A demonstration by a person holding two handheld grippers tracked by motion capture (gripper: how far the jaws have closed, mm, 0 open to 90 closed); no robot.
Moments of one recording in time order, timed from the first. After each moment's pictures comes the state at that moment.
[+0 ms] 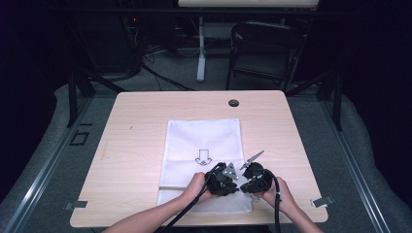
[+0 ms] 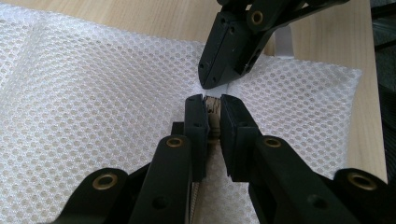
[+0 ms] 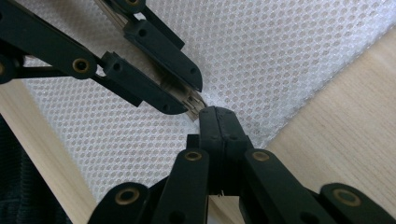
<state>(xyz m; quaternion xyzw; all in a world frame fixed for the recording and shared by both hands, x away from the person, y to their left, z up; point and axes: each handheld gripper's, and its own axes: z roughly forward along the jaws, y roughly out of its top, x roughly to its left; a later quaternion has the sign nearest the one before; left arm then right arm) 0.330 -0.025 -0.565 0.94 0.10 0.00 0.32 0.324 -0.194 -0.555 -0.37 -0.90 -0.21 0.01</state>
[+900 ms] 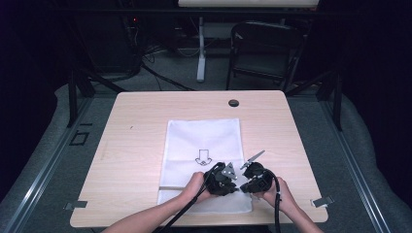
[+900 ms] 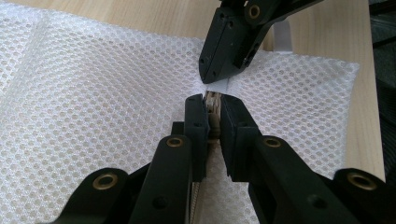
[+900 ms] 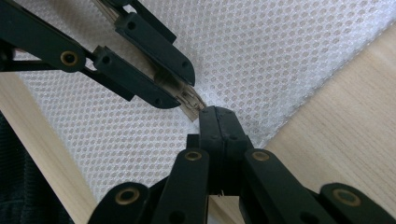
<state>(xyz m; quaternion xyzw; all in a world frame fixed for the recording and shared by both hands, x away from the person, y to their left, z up) 0.330 -0.022 -0.563 0.94 0.10 -0.01 0.32 0.325 -0.195 -0.554 -0.38 -0.90 -0.21 0.02</state>
